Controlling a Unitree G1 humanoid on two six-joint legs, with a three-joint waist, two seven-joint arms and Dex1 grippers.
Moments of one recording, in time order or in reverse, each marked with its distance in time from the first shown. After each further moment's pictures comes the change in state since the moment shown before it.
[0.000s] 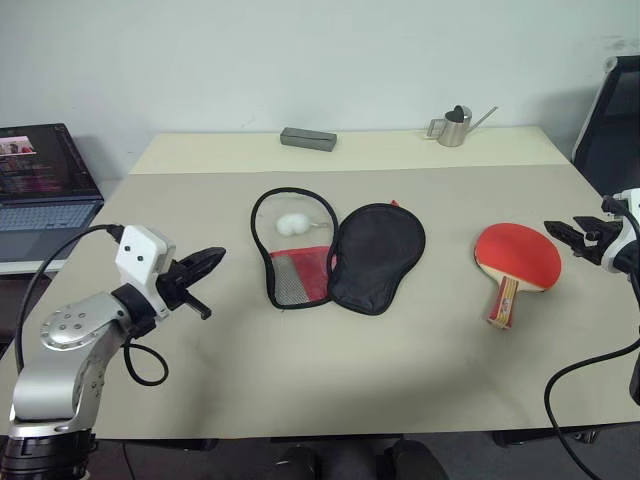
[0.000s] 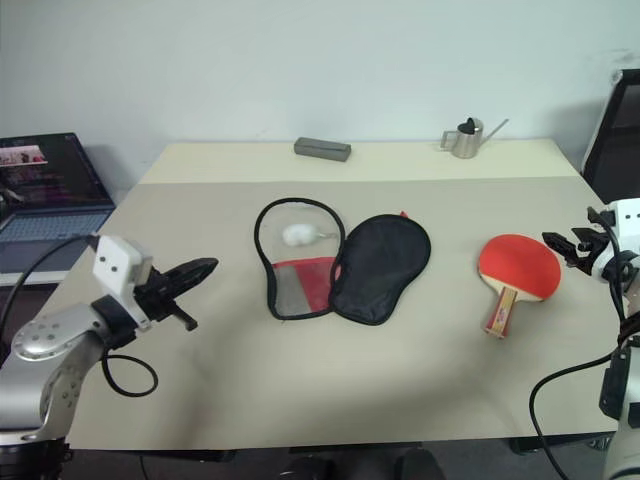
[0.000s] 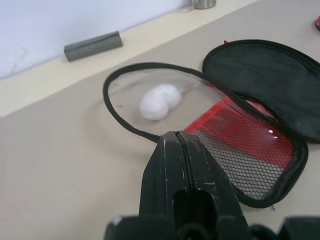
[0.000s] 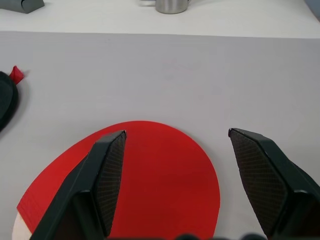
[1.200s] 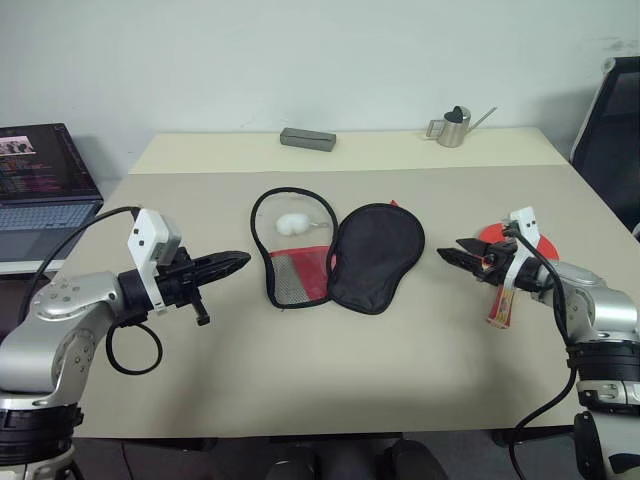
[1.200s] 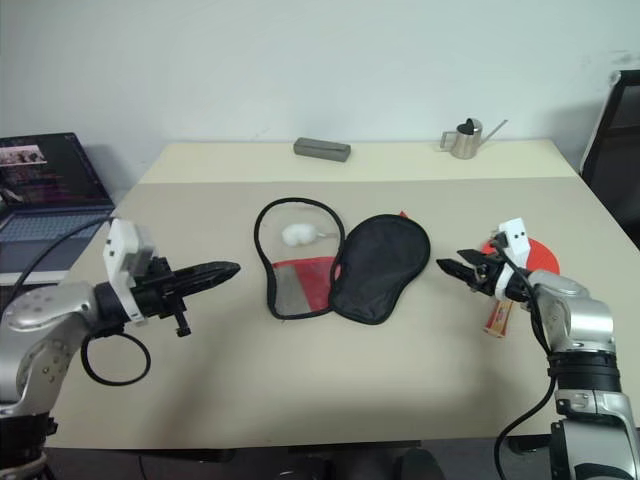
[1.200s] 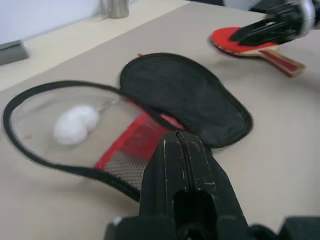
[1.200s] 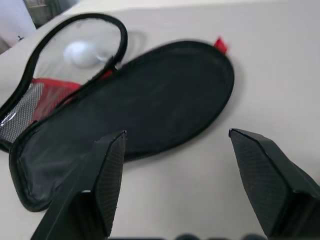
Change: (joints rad) left arm -0.125 0.138 -0.080 0.004 -0.175 0.148 -0.313; right arm 0.336 0.307 0.105 -0.968 0.211 0.655 -0.077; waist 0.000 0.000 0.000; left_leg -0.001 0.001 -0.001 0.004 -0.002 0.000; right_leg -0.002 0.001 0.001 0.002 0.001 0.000
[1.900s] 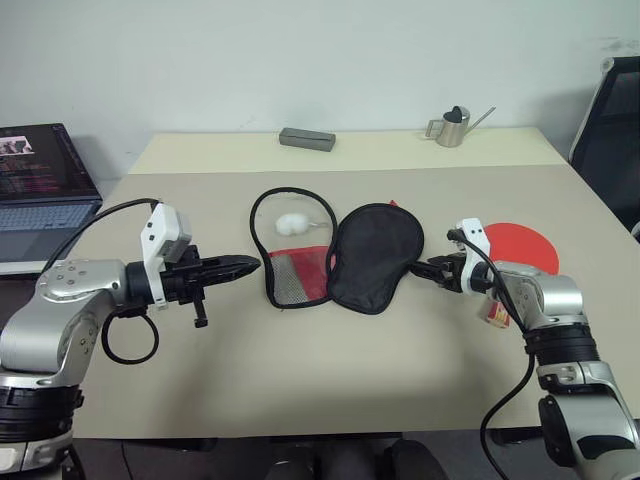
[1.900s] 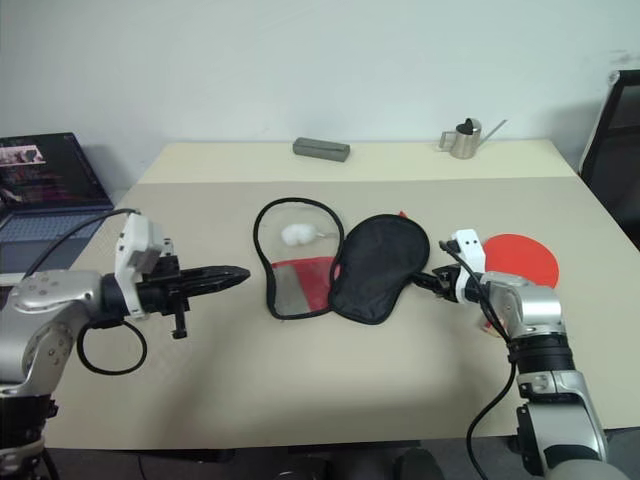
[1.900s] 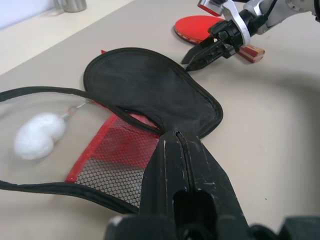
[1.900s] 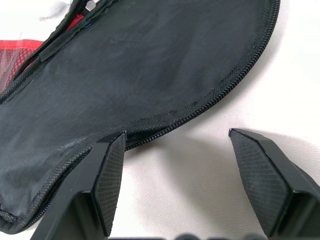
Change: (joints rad) left arm -0.074 0.022 -0.069 0.071 0.039 -0.025 -0.117; right arm -0.099 0.112 0.105 0.054 -0.064 0.164 -0.166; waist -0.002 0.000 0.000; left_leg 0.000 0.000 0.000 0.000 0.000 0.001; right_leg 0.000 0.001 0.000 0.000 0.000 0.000
